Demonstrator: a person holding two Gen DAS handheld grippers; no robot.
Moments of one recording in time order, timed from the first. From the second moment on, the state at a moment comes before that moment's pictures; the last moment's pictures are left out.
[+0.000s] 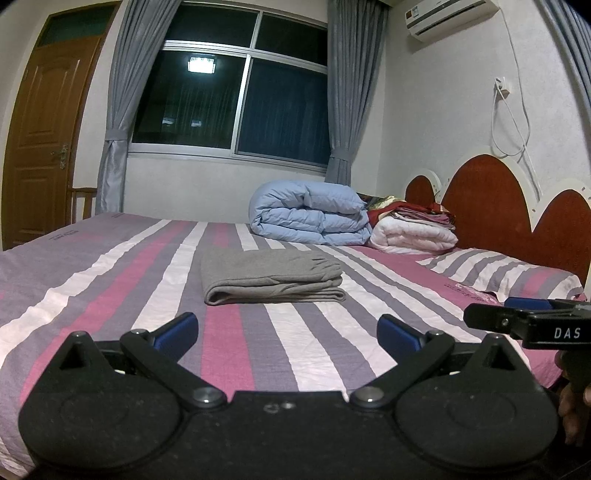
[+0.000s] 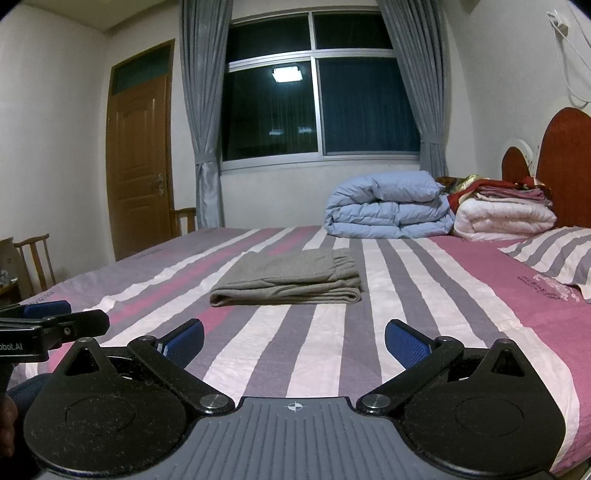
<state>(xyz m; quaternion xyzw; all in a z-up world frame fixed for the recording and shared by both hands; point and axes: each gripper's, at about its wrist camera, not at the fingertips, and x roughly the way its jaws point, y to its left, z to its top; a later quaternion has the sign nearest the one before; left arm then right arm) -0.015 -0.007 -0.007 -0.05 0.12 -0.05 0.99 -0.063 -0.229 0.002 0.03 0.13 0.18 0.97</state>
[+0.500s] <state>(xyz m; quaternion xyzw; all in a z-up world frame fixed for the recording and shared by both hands) -0.015 -0.008 -0.005 -0.05 0.11 -0.05 0.99 -0.063 -0.231 0.001 0.03 0.13 0.18 0.97</state>
